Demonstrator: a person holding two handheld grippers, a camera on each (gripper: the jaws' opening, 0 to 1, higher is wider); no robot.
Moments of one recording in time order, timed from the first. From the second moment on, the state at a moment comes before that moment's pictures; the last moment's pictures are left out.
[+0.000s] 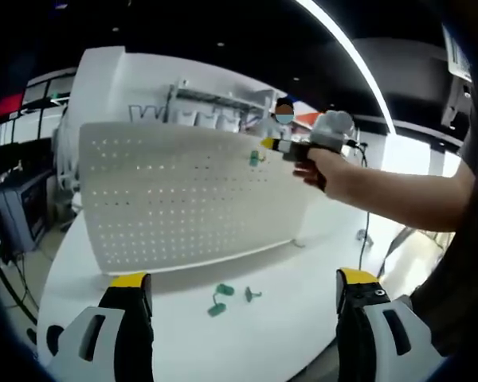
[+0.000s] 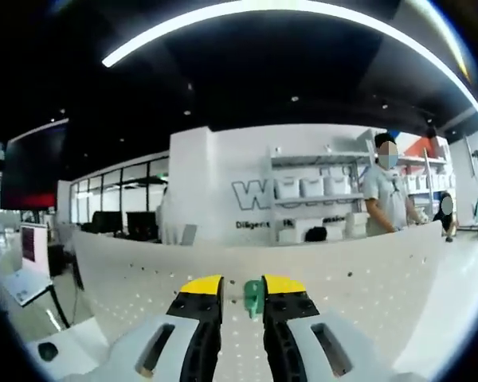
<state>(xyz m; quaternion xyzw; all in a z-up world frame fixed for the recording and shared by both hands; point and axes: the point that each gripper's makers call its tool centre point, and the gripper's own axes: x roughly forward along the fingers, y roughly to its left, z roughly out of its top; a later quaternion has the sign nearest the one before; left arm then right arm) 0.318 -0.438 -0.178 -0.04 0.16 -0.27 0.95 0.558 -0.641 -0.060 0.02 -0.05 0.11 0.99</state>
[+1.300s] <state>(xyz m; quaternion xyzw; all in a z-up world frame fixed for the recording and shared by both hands) 0.311 -0.434 -0.182 -0.03 0.17 -0.27 0.95 0.455 -0.631 -0.123 -0.04 0.02 0.21 0.98</state>
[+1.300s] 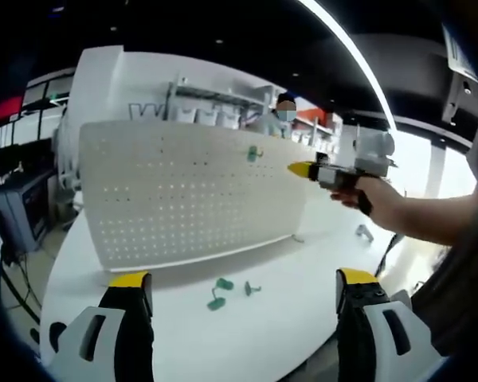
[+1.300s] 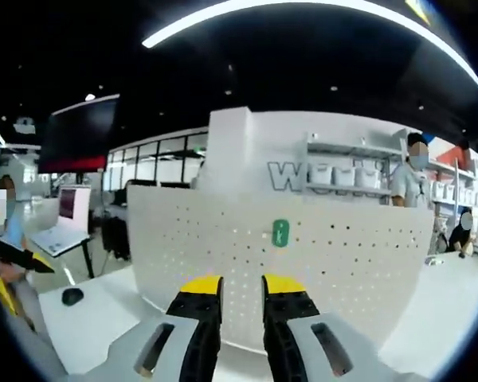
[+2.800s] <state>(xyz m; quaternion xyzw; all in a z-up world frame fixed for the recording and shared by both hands) 0.304 -0.425 -0.211 -0.04 0.21 -0.27 0.94 0.317 -0.612 -0.244 0.05 0.18 0.27 0.95</state>
